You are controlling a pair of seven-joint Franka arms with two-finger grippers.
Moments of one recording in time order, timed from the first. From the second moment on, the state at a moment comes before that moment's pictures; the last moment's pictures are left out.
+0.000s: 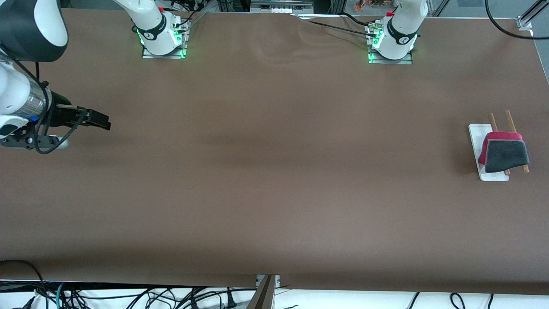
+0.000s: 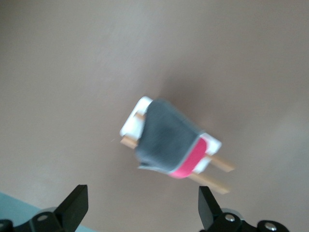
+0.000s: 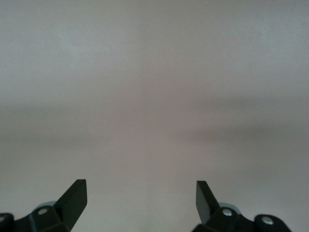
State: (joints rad) left arm 0.37 0.50 0.05 -1.18 0.09 1.55 1.38; right arm 0.14 0.16 -0.07 -1.58 0.05 1.62 0.11
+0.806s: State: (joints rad) left arm 0.04 0.27 0.00 -1.32 -0.01 1.36 0.32; right arm 0.14 0.16 -0.06 -1.57 0.05 1.62 0.12
